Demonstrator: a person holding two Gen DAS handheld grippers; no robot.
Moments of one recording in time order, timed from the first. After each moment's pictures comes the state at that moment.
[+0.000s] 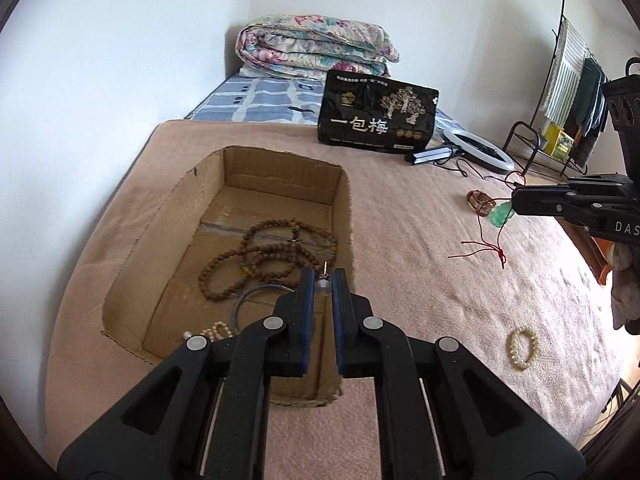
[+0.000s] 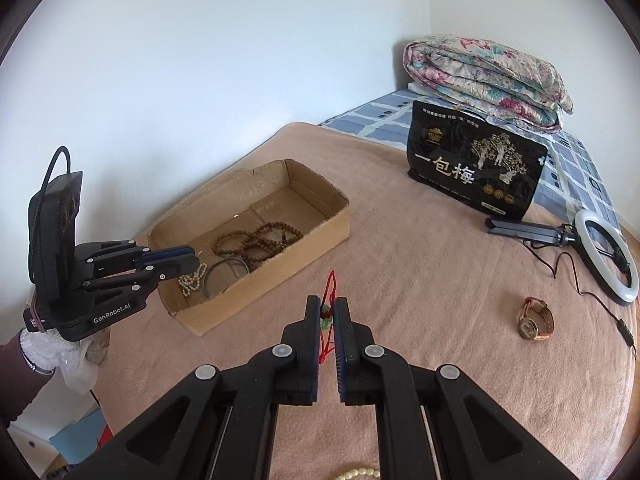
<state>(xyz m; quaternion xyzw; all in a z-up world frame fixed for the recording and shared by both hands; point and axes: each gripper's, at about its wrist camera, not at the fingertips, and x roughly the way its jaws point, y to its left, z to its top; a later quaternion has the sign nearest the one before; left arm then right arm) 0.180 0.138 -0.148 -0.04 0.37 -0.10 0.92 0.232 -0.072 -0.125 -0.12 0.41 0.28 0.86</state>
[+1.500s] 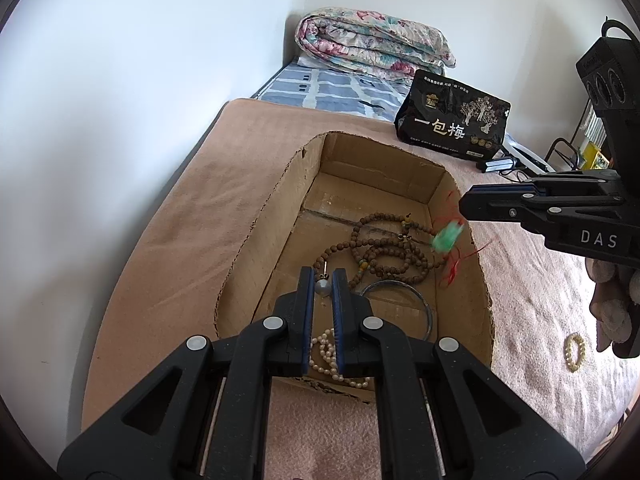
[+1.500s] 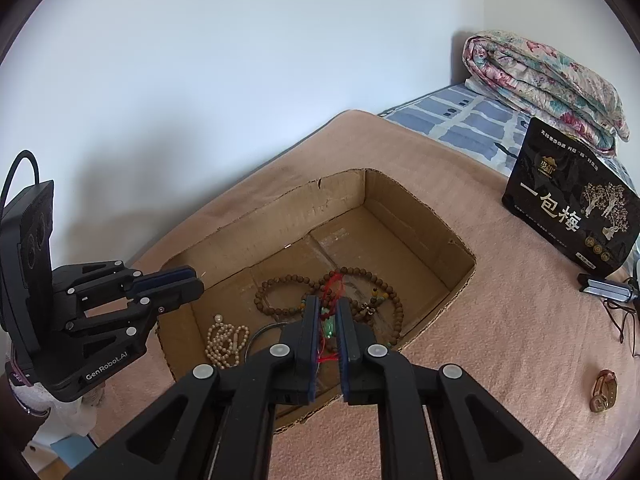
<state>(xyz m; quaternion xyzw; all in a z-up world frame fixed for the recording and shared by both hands) 0.193 0.222 -0.172 -0.06 0.38 -0.04 0.92 0.286 0.069 -0.169 -0.14 0.42 0.31 0.84</state>
